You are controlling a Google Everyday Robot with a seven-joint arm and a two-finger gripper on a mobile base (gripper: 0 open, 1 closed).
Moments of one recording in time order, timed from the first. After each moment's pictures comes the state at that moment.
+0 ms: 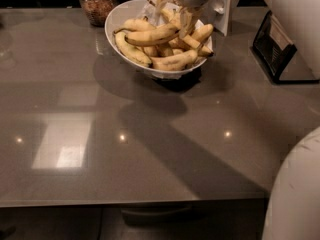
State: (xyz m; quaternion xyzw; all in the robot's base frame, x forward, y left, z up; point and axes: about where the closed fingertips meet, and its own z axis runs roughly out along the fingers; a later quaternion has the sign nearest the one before) arm 0.701 -0.035 0.974 -0.90 0.33 -0.17 0.24
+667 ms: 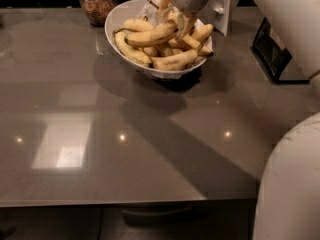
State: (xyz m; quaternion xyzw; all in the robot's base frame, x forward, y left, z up) arm 0.705 -0.031 0.955 -0.90 0.34 -0.15 0.23
